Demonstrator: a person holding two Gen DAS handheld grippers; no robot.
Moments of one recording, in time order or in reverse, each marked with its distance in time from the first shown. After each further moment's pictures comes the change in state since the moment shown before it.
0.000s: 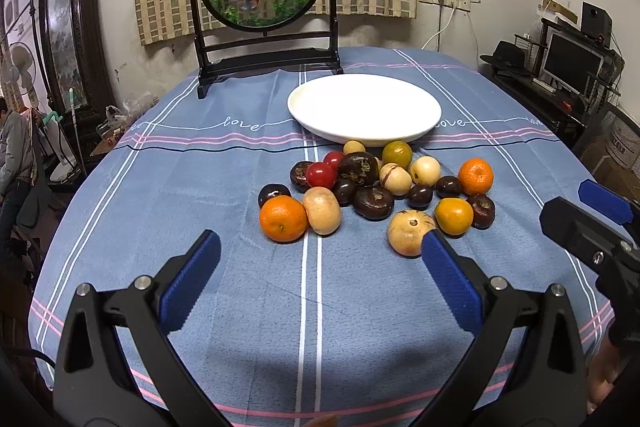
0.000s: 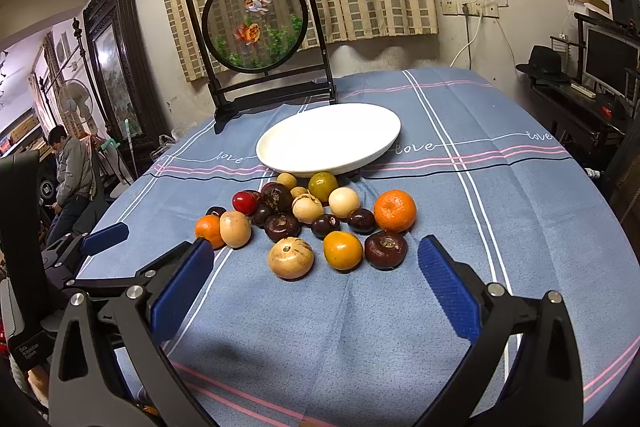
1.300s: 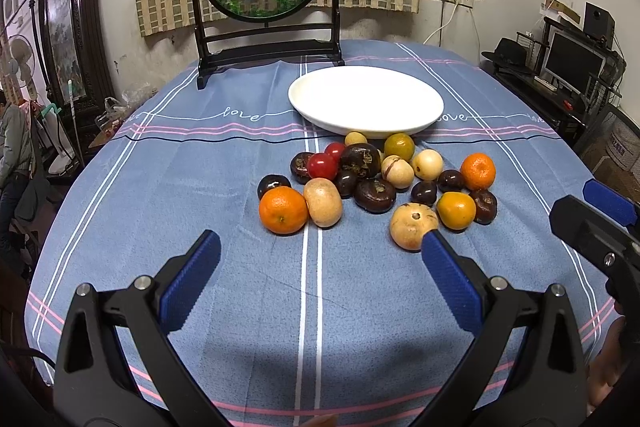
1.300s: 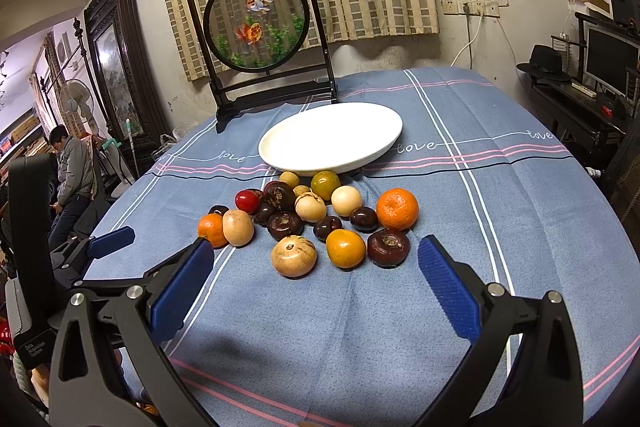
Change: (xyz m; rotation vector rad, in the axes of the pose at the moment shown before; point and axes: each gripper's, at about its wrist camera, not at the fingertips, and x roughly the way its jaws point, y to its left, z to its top) left arm 0.003 0.003 -0.003 -0.015 0.023 -0.003; right arm -0.001 0.001 0.000 -0.001 0.002 0.001
